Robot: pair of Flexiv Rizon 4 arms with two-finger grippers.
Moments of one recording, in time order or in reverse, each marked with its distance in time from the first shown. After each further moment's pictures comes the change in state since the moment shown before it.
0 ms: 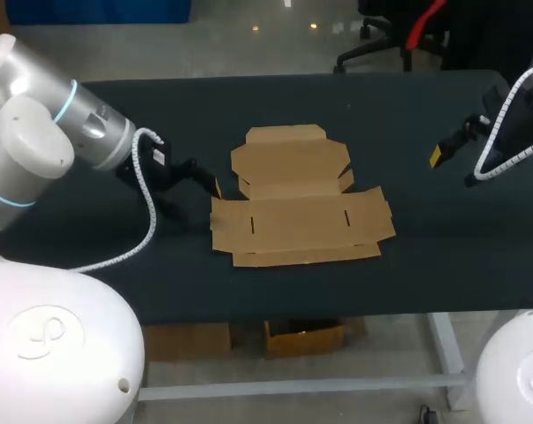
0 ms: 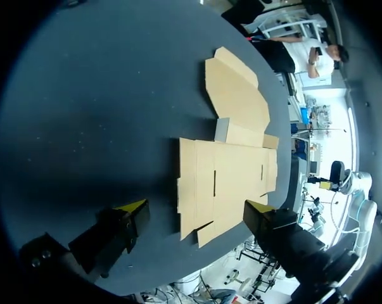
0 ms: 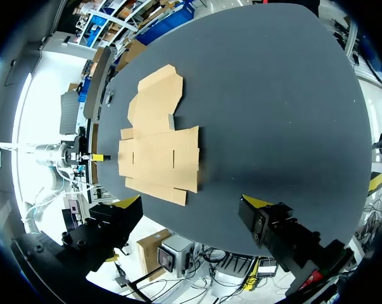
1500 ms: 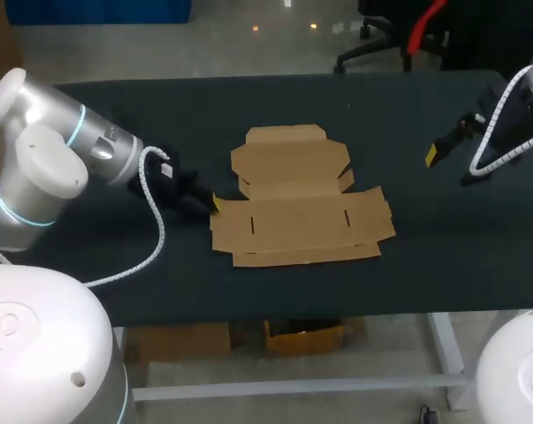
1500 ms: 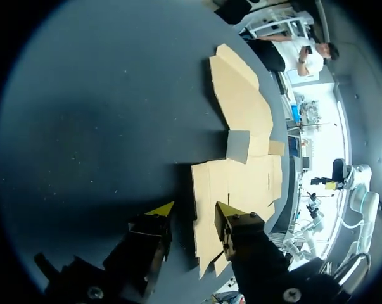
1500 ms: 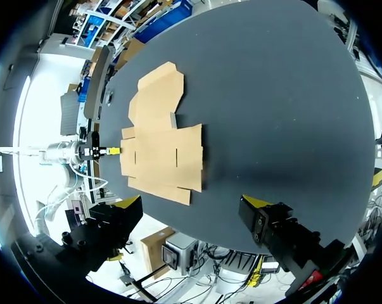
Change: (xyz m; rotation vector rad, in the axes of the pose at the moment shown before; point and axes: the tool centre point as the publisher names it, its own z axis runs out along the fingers) left arm -0.020 -0.029 0.048 0.020 0.081 0.067; right arm 0.006 0.002 0.004 0.026 0.013 0.024
